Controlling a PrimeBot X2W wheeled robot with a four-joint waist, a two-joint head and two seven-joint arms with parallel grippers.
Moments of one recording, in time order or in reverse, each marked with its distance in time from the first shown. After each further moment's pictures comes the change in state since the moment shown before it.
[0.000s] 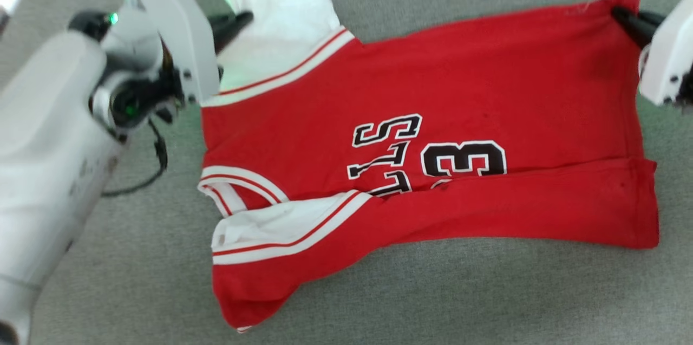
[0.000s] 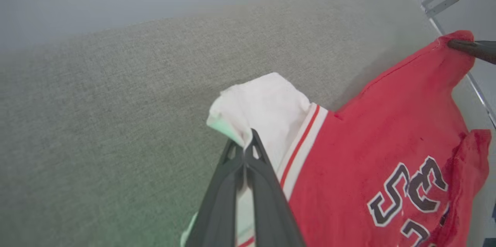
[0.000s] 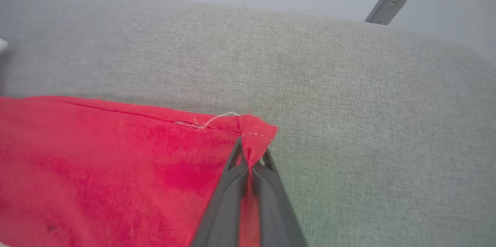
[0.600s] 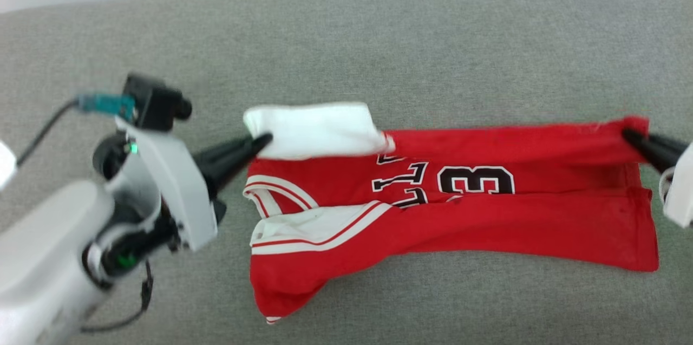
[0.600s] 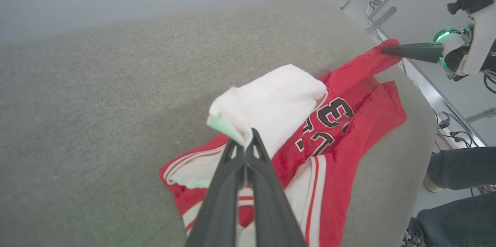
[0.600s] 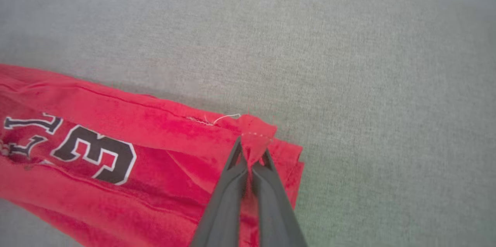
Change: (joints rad) left arm 0.366 0.251 -0.061 -0.473 -0.084 0.005 -0.241; right arm 0.409 -0.212 -0.048 -0.320 0.134 0.000 -0.026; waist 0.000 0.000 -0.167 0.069
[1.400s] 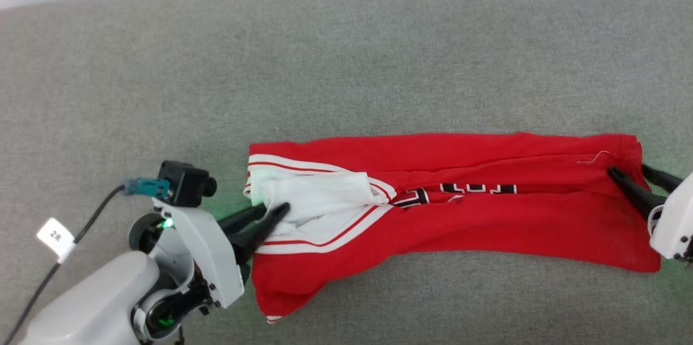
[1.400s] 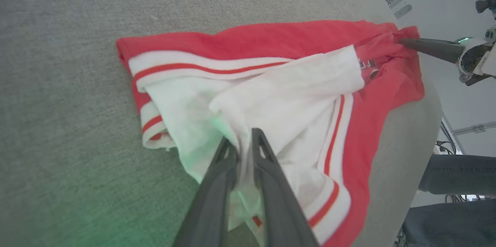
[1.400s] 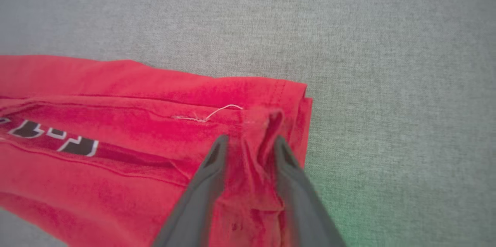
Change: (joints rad) left arm 0.191 -0.075 -0.070 0.096 0.007 0.018 -0.145; right arm 0.165 0.094 -0.119 0.061 -0.065 0.000 -0.072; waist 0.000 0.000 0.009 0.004
